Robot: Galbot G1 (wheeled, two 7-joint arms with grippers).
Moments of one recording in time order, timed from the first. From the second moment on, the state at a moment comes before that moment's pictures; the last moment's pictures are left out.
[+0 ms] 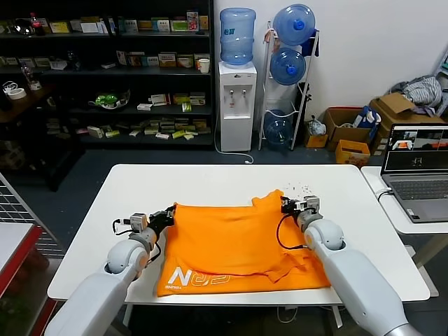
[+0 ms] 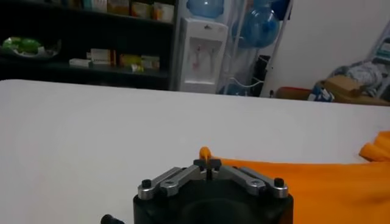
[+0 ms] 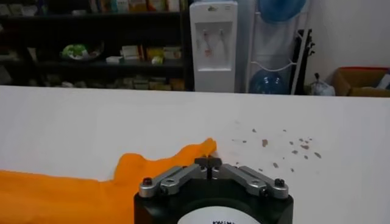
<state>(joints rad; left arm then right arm) 0.86 -1.07 -0.11 -1.42 -0.72 0.24 -0.08 -0.71 1.07 0.04 1.31 0.69 -0.36 0.10</state>
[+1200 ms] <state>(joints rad) 1.28 -0.96 -0.19 -1.89 -0.62 0.24 -0.16 -1.30 0.82 0.30 1.93 0.74 -0.47 0.25</state>
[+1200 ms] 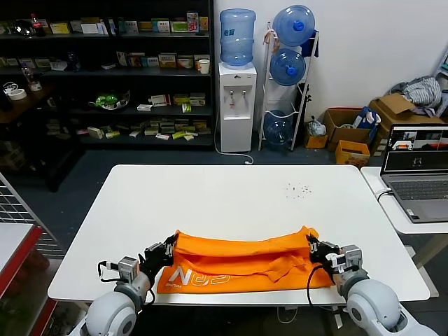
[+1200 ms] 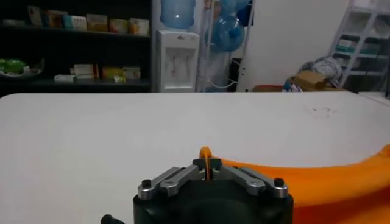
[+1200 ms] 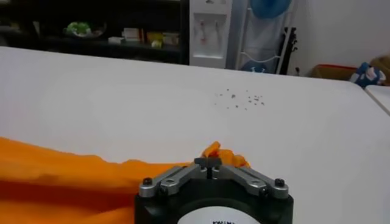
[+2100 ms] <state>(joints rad) 1.41 -1.05 -0.26 -1.91 -0.59 0.26 -0.17 -1.45 0.83 0.43 2.06 0.73 -0.50 0.25</state>
